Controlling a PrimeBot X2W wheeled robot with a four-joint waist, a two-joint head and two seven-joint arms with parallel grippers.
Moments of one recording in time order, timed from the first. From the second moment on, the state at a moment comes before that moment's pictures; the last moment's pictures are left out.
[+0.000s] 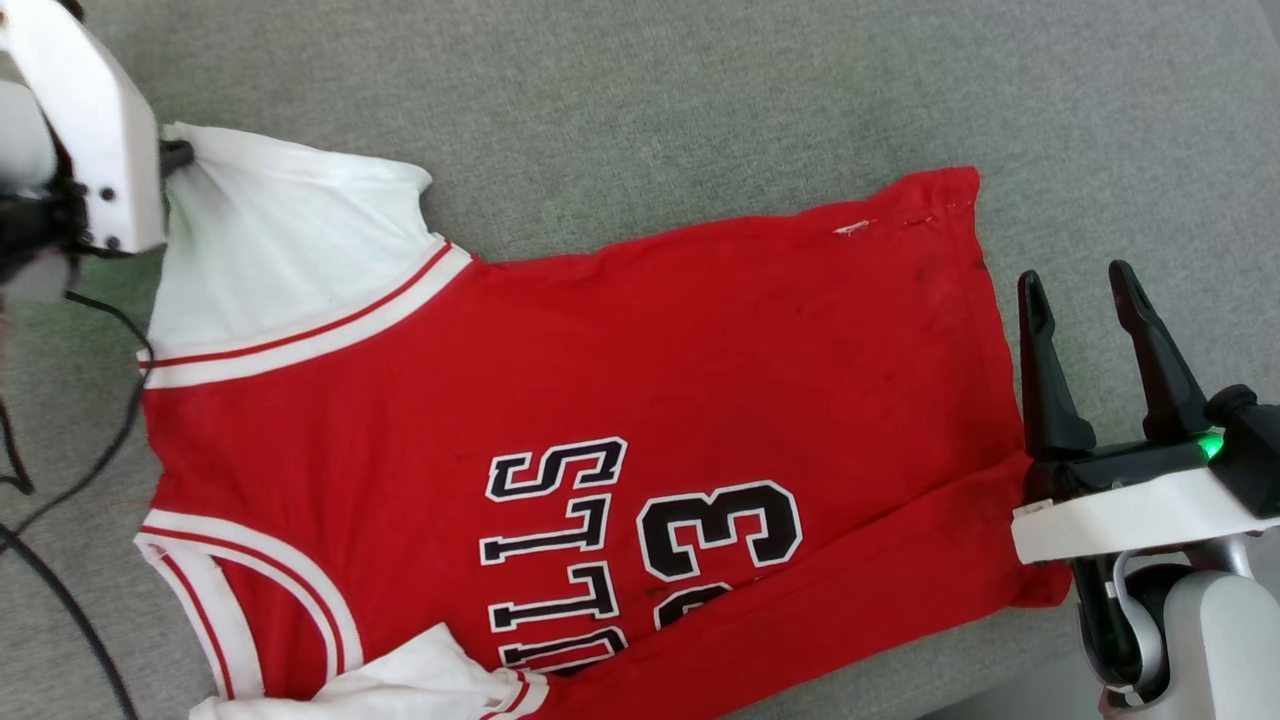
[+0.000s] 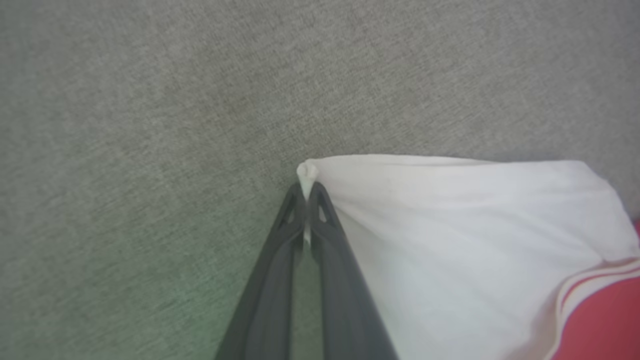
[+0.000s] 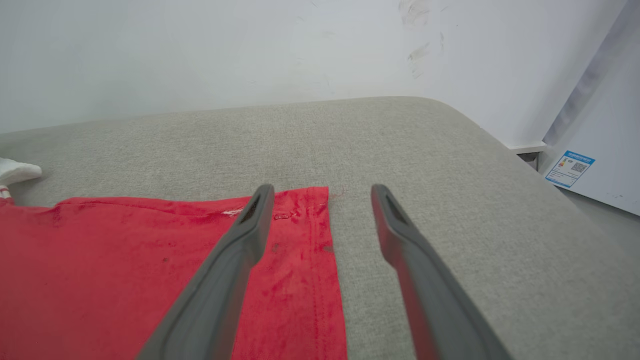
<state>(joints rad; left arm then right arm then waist) -1.05 0.67 -0.45 0.50 -0.79 -0.13 0.95 -0.20 -0.05 0.00 -0.06 0.18 0.13 -0.14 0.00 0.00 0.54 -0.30</state>
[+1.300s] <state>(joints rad) -0.50 0.74 -0.48 -0.32 -0.93 -0.01 0.43 -0.56 -0.50 0.05 0.24 0.27 0.13 0.94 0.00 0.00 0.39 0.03</state>
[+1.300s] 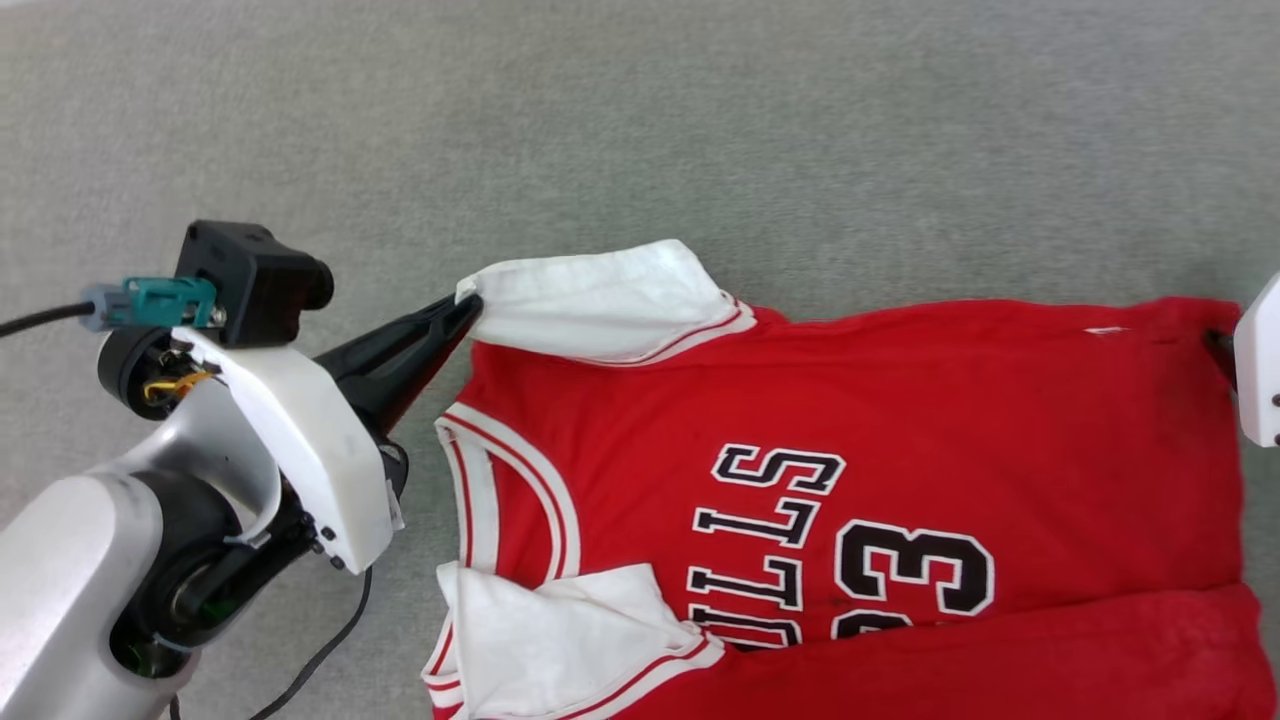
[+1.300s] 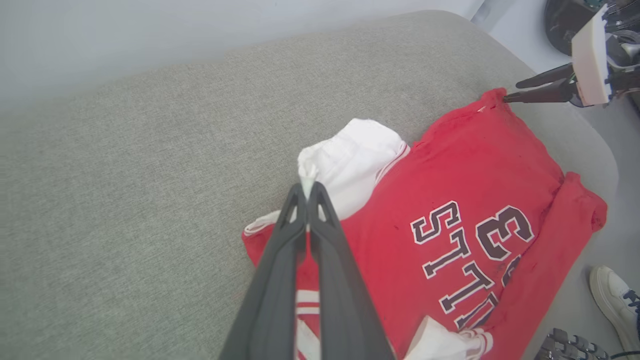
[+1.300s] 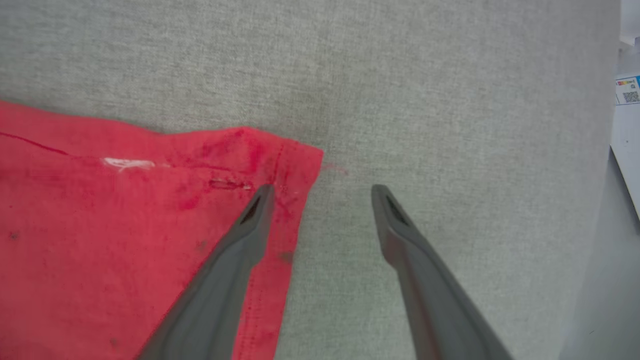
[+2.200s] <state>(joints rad) -0.37 0.72 -0.50 -0.29 -0.91 0.04 0.35 -0.46 -0.49 0.02 0.39 0.32 0.13 0.66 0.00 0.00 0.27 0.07</state>
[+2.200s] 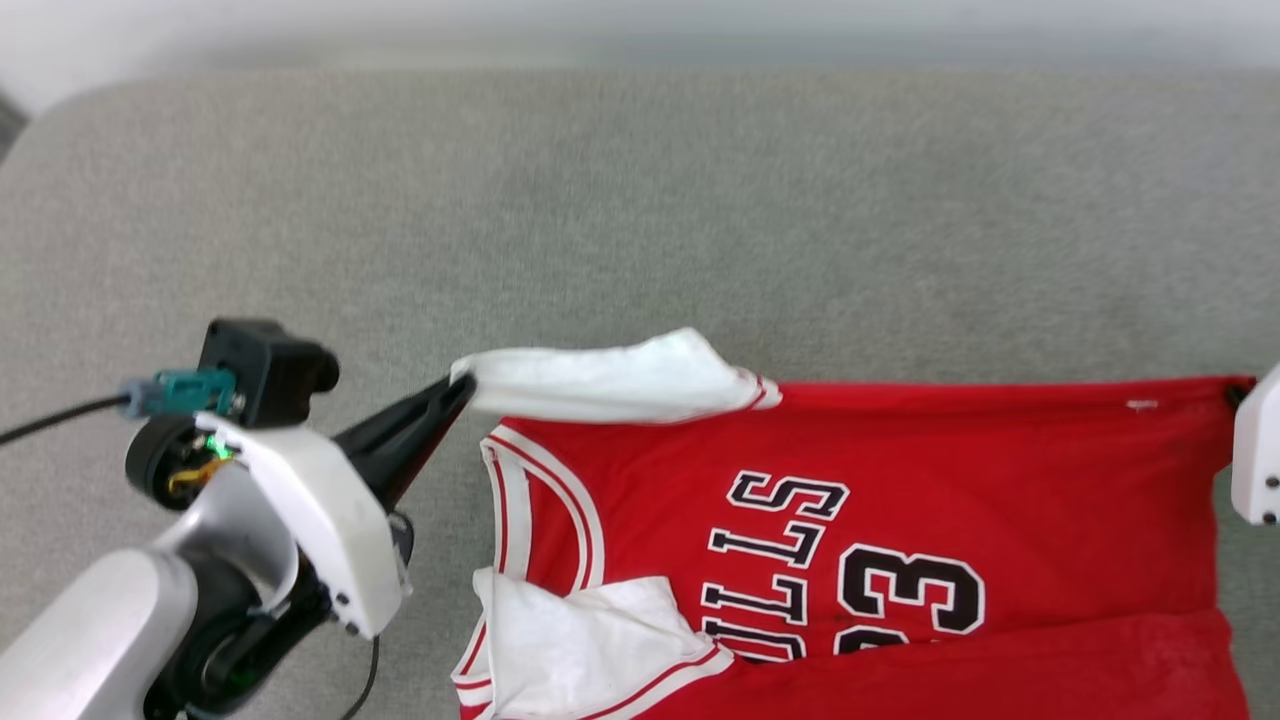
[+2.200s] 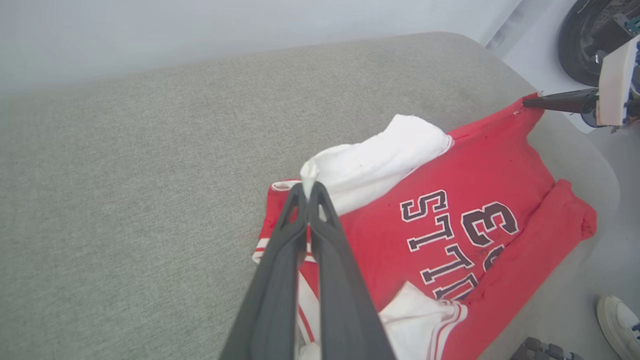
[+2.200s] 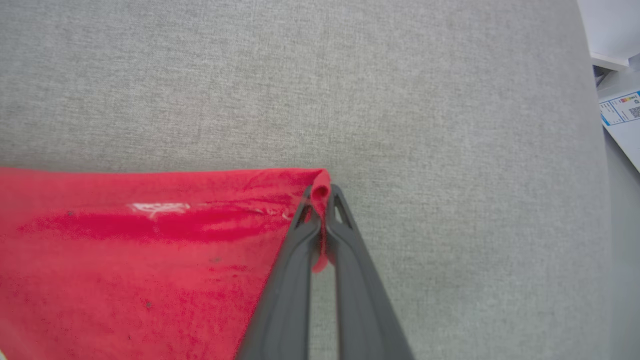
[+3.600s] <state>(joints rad) 0.00 0.68 -0.66 -0.06 -0.84 0.04 0.21 0.07 -0.40 -0.02 0.14 0.36 0.13 0.56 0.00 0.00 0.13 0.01</state>
